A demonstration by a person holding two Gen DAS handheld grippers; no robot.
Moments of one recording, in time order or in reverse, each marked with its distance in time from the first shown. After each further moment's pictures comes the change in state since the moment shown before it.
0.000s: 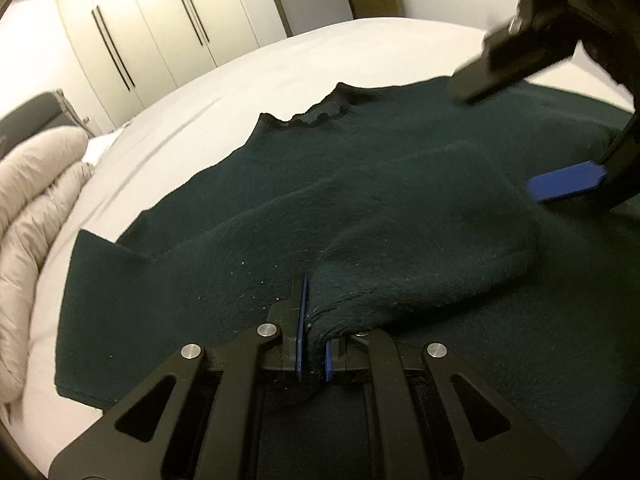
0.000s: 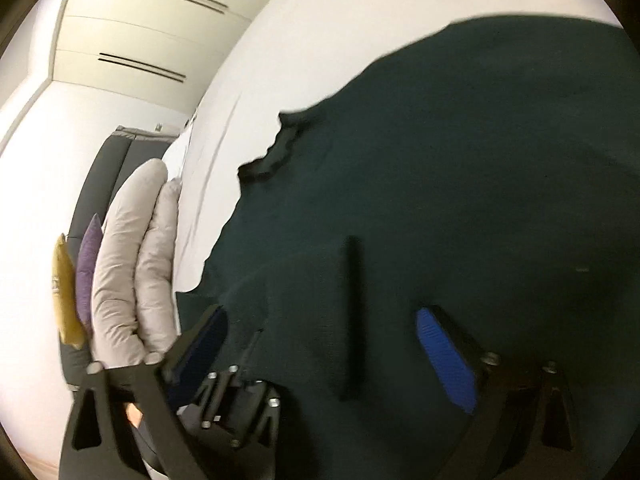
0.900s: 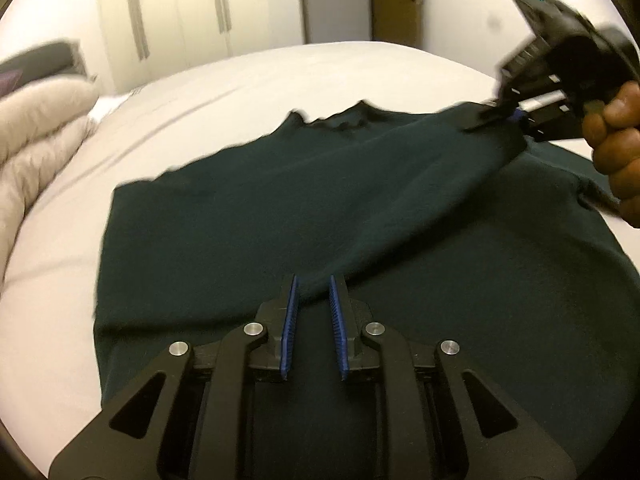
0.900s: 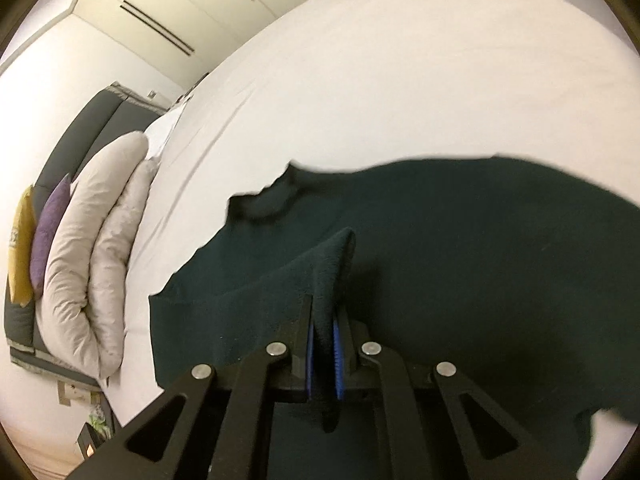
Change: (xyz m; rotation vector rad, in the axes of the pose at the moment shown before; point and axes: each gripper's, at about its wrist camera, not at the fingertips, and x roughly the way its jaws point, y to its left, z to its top) left arm -0.032 0.035 -0.024 -0.200 -0.017 -0.092; right arm -0.023 0.017 0.057 -0.234 -0.073 -0.214
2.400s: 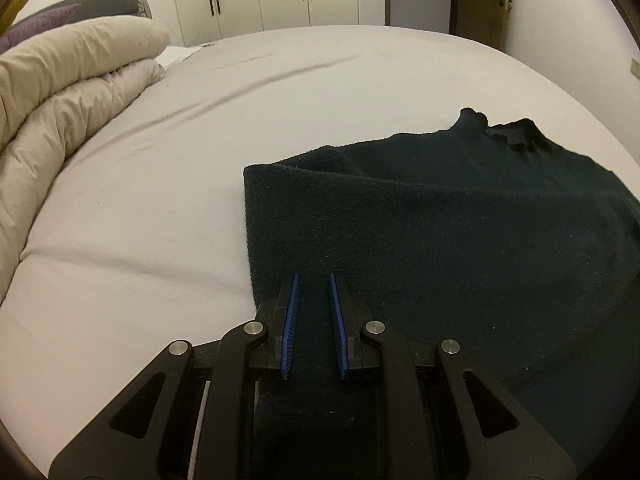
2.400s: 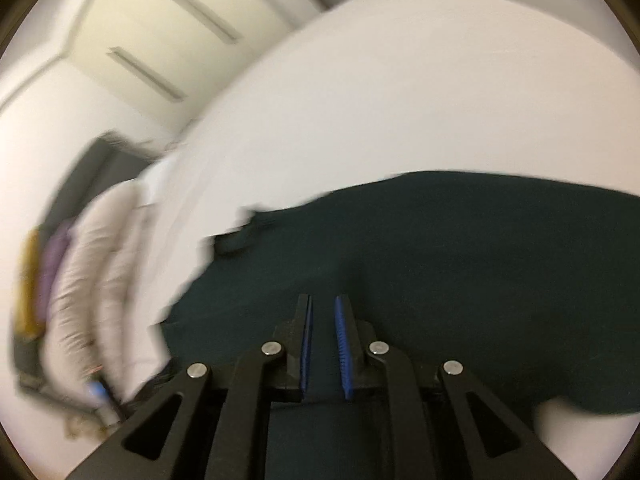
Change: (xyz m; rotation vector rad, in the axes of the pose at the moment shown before) left arm 0.069 0.120 0.024 -0.164 0.069 0.175; right arm -0.034 -0.014 -0.026 0.027 -0.120 0.134
